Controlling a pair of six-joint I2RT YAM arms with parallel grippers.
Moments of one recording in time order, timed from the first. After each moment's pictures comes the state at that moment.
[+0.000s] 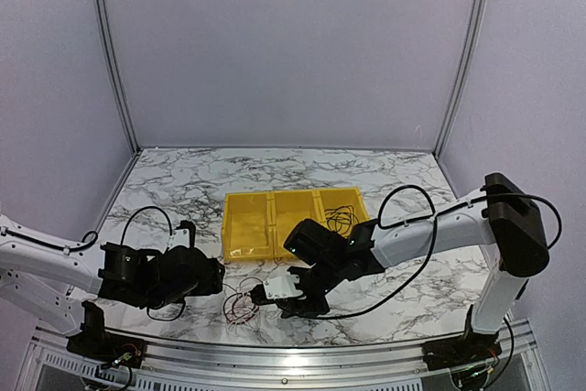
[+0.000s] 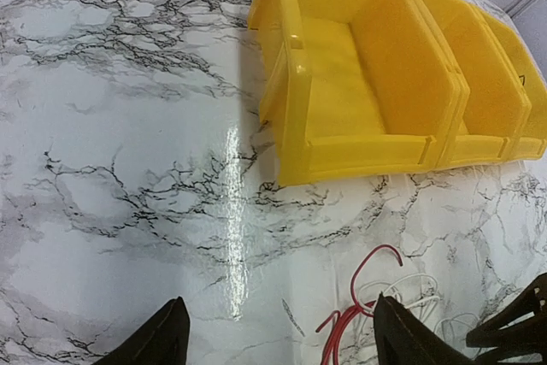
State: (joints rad) left arm -1.25 1.21 0.58 -0.34 -0.62 -1.11; right arm 1.16 1.79 1.07 -0.34 -0.35 -0.60
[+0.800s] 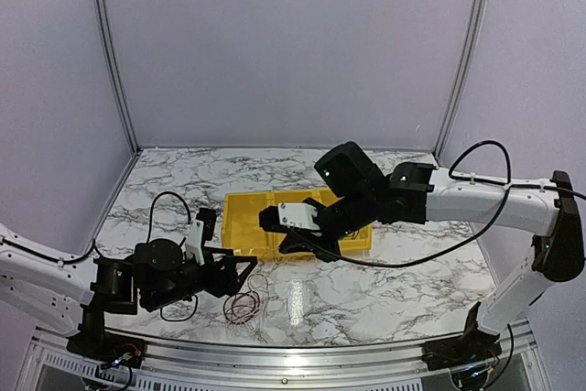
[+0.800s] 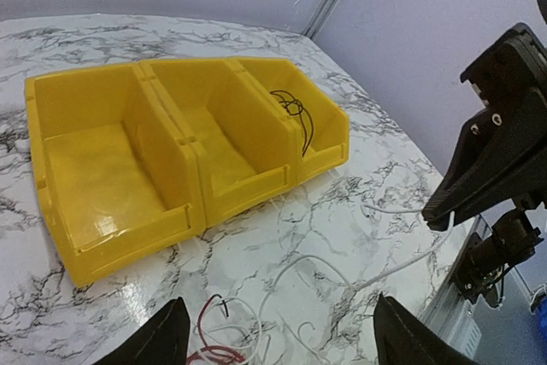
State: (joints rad) left arm -1.29 1.13 0.43 0.32 -0.46 -0.66; right arm 1.05 1.55 1.27 -0.52 -0.35 -0.59
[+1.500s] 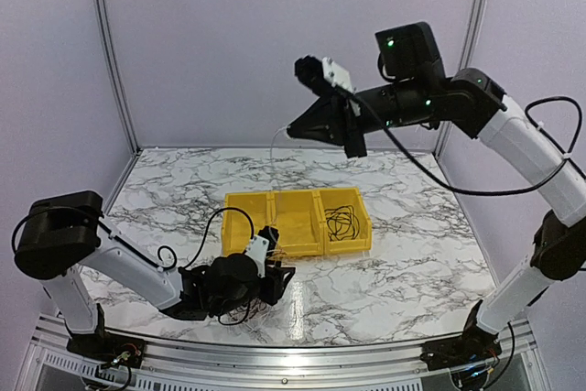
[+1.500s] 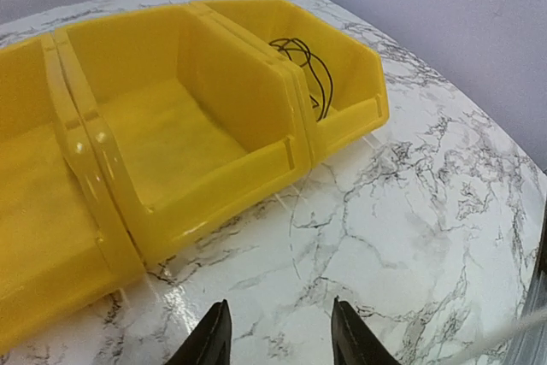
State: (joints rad) left arm -1.27 1.77 0.65 0.67 -0.47 -0.50; right arm 0.91 1.55 1.88 -0.78 -0.51 -0.57
